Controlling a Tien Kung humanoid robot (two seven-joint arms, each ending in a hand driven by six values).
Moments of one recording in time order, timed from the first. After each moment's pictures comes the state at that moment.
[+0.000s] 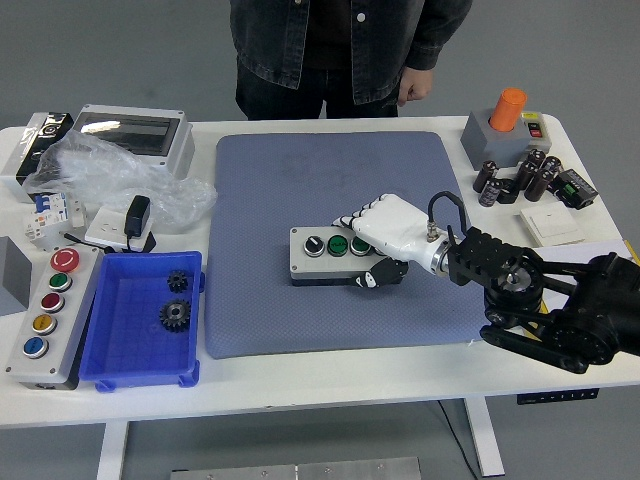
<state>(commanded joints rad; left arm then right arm) 0.01 0.26 -0.32 -0.23 0.20 0.13 0.17 0.90 -0.43 0.06 1.19 -1.98 -0.30 -0.11</state>
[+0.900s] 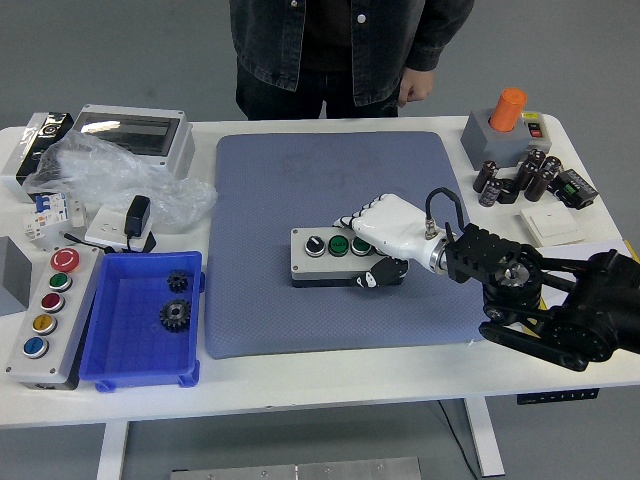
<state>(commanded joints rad) 0.01 0.26 -0.32 -0.23 0.20 0.13 0.16 0.90 -0.42 0.08 1.19 -1.98 -0.24 -0.11</state>
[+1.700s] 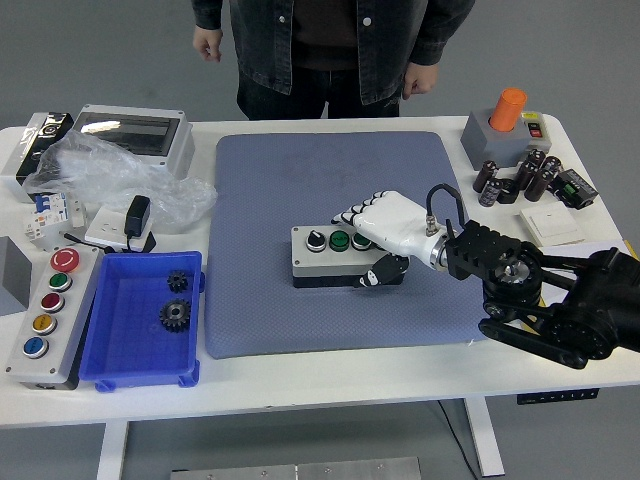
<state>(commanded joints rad) 0.01 0.25 -0.32 -0.23 0.20 0.14 0.16 0.91 -0.42 0.09 1.19 -1.98 -0.23 -0.12</state>
